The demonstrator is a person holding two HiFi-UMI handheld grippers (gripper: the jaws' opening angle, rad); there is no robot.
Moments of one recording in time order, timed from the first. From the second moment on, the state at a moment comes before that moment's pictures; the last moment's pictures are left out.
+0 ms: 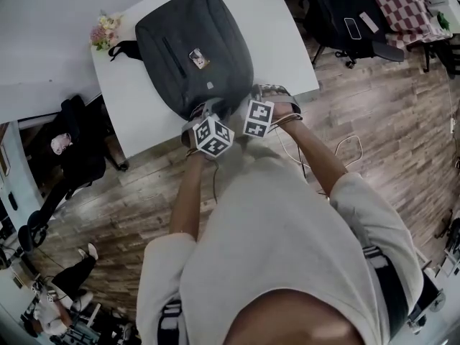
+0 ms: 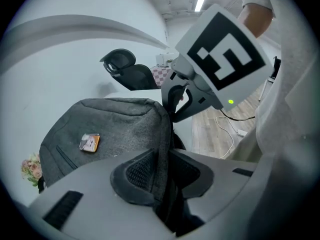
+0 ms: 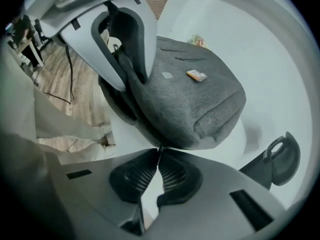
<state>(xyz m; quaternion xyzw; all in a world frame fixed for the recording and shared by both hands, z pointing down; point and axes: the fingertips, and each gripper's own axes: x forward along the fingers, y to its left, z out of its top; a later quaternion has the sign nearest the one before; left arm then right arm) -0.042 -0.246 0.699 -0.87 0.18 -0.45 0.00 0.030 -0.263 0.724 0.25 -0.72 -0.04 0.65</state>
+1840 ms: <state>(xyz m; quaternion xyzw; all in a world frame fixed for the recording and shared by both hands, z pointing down) -0.070 -0.232 0.692 -0.85 0.13 -0.49 0.15 0.103 -0.279 0.721 0.30 -0.70 0.04 0.65</state>
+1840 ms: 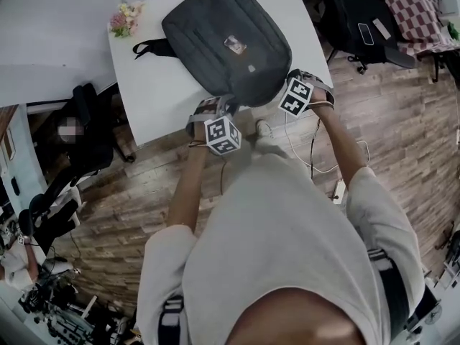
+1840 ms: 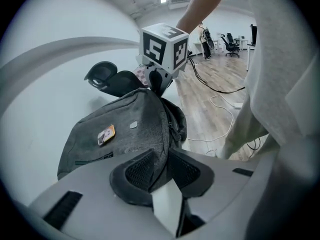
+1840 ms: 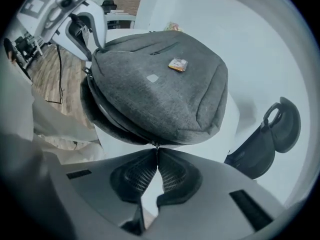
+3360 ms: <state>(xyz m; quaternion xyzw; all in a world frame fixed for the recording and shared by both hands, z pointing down) -0.007 -0.232 0.701 -0.88 0.11 -0.45 0.08 0.080 -0.235 0.709 0.35 -0.68 0.18 0.61</state>
